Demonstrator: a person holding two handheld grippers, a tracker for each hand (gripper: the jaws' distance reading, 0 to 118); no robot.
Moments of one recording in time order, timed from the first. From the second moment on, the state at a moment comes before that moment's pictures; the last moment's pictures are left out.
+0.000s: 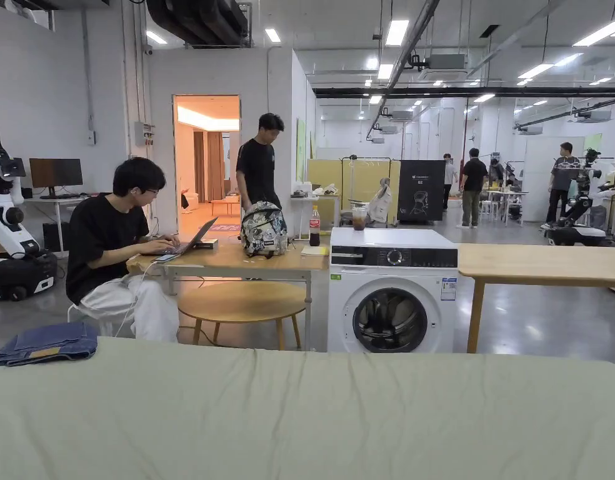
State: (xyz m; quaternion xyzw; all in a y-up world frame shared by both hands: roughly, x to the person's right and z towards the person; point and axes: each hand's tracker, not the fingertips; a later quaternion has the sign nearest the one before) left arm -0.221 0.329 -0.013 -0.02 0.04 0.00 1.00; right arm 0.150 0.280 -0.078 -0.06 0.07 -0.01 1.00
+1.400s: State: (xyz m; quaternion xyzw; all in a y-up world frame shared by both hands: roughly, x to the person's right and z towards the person) left arm -0.226 0.333 -0.011 -0.01 0.05 0.01 1.00; right arm 0.152 0.282 -0.096 -0.13 0.09 -0.03 0.99
